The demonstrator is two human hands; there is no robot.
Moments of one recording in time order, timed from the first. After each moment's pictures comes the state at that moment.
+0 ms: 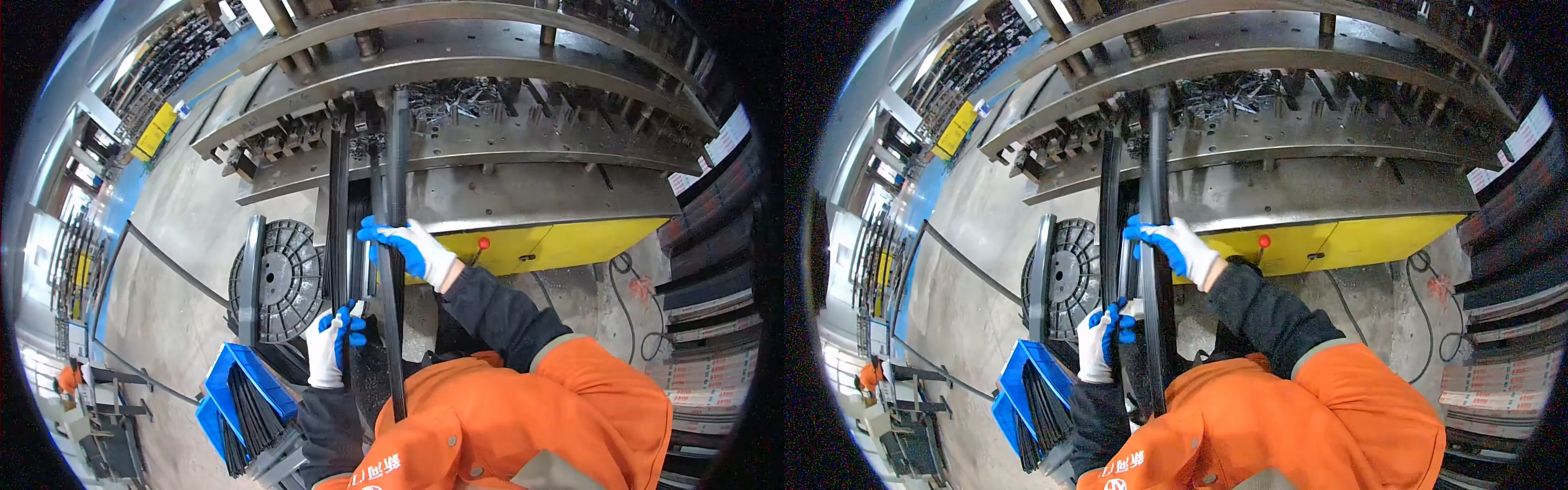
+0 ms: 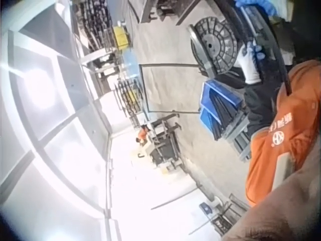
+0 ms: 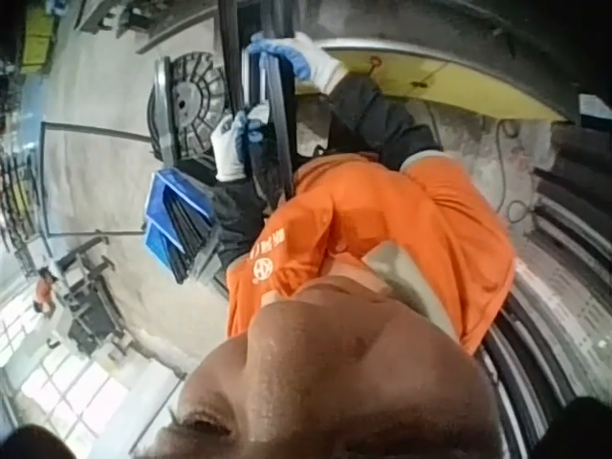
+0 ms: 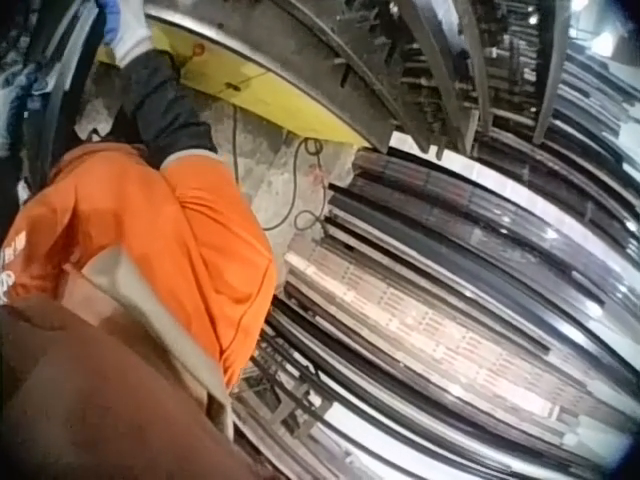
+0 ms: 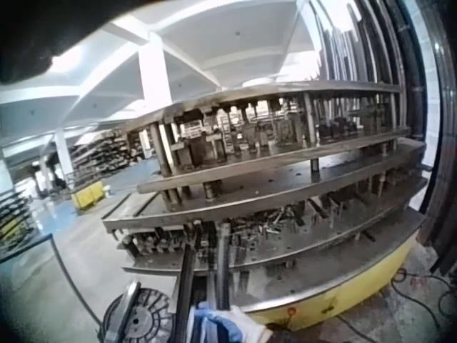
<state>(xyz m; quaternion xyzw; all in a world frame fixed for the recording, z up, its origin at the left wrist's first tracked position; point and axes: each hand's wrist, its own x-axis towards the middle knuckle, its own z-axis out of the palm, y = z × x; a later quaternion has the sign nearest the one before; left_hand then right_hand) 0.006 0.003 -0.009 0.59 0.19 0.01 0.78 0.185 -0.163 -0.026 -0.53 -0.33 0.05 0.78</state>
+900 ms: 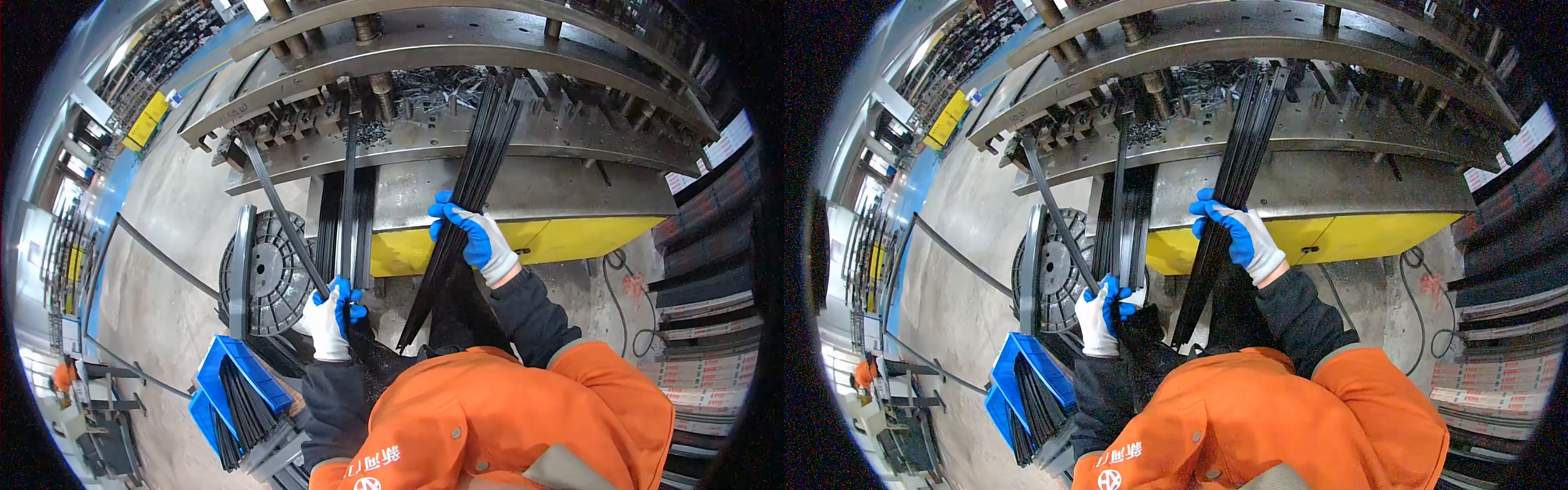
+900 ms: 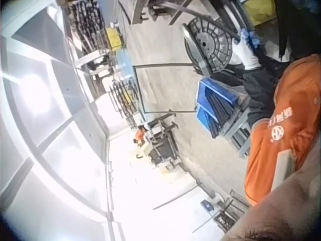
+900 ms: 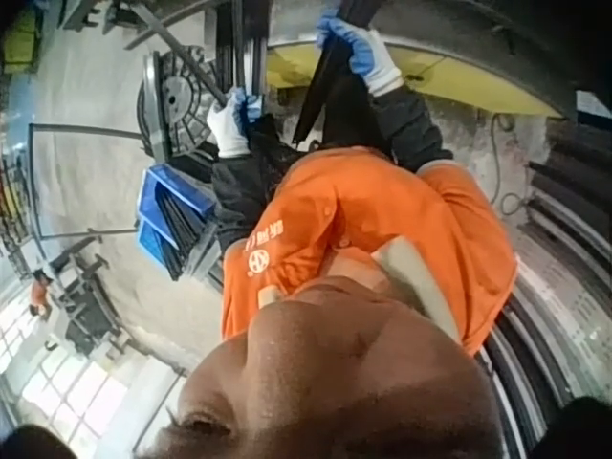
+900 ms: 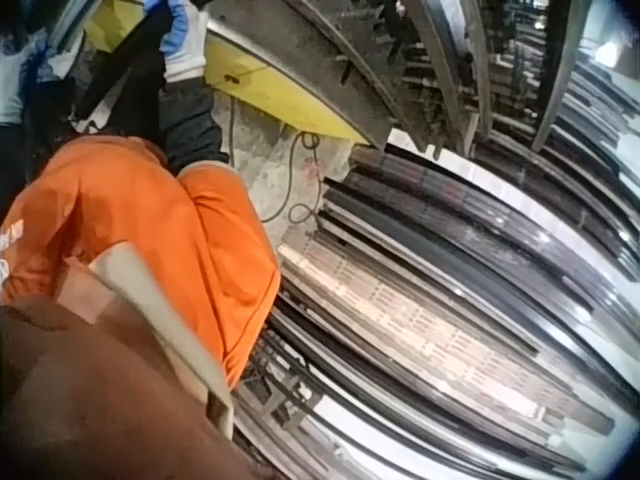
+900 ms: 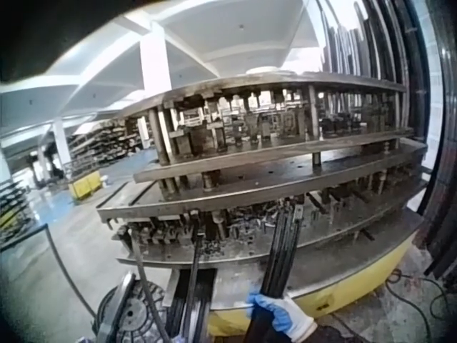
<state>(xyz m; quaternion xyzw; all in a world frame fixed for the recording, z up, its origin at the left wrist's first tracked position) 0.042 -0.017 -0.015 0.58 0.31 0.09 0.75 0.168 -0.261 -0.013 -0.39 -0.06 0.16 0.90</state>
